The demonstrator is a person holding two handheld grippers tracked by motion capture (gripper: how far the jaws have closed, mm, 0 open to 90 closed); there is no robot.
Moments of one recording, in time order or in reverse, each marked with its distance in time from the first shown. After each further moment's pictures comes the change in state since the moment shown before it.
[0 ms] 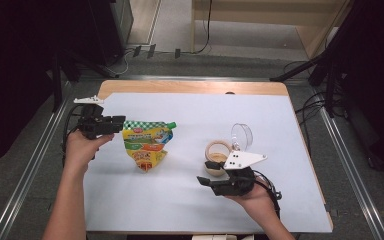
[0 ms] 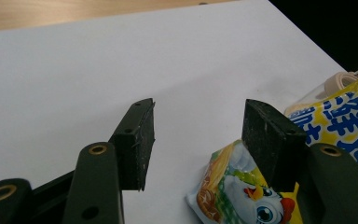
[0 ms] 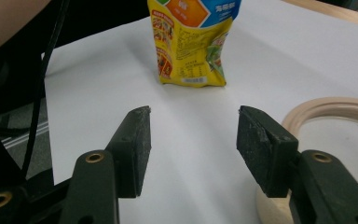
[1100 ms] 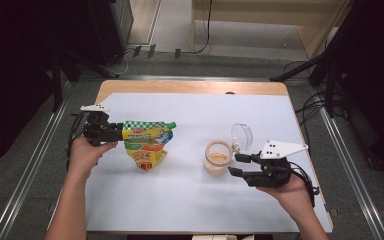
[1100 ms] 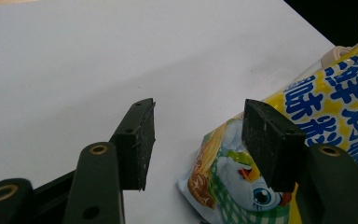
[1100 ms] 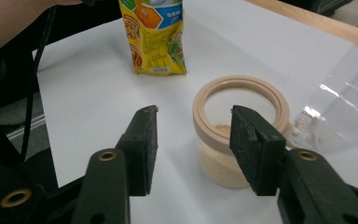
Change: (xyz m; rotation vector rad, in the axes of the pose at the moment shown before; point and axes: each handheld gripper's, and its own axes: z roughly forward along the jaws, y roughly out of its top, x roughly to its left) left arm -0.004 -0.013 0.008 0.030 -0.024 0.036; right arm -0.032 0.008 -0.074 0.029 -0.050 0.019
